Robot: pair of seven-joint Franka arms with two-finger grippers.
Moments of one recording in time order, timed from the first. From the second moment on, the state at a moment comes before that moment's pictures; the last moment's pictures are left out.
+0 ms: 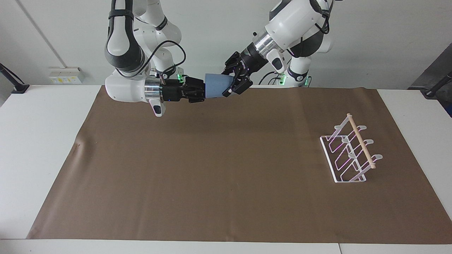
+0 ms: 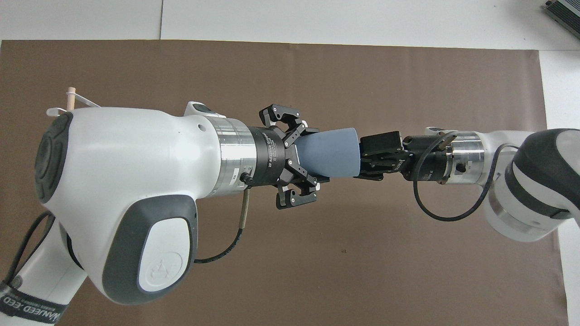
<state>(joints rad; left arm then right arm) -0.44 0.03 -0.20 -1.69 -0.64 2.20 -2.07 0.17 0.02 -0.07 -2.08 1.59 1.69 -0.25</state>
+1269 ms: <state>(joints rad) -0.40 0.03 -0.17 -1.75 0.01 2.14 -2.06 0.05 0.01 -0.07 -1.84 0.60 1.75 -0.07</state>
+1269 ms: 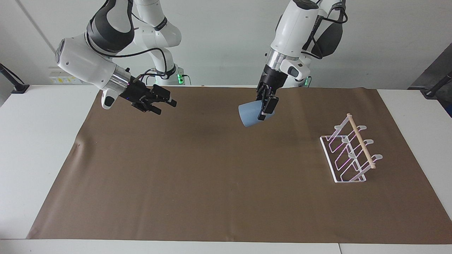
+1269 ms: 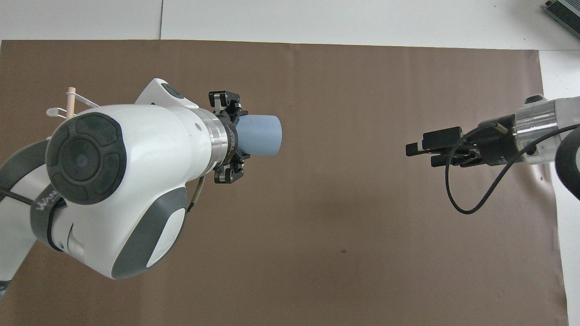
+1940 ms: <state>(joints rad) -0.28 0.01 -0.17 -1.82 0.49 2.04 -2.05 0.04 0.02 -0.07 -1.84 0.15 1.88 -0.05</state>
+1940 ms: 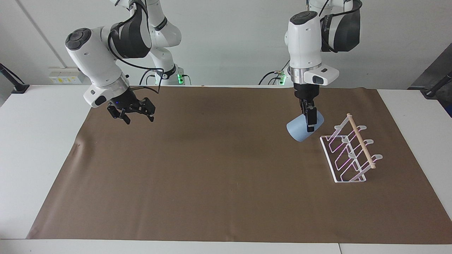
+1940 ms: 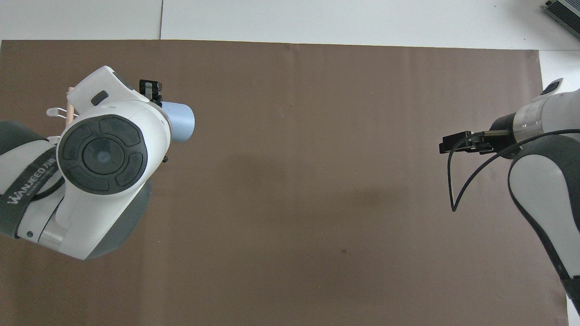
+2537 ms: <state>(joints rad) -0.16 0.03 -0.17 -1.85 0.62 2.04 -1.81 -0.06 0.00 -0.08 -1.65 0.07 1.69 -0.04</state>
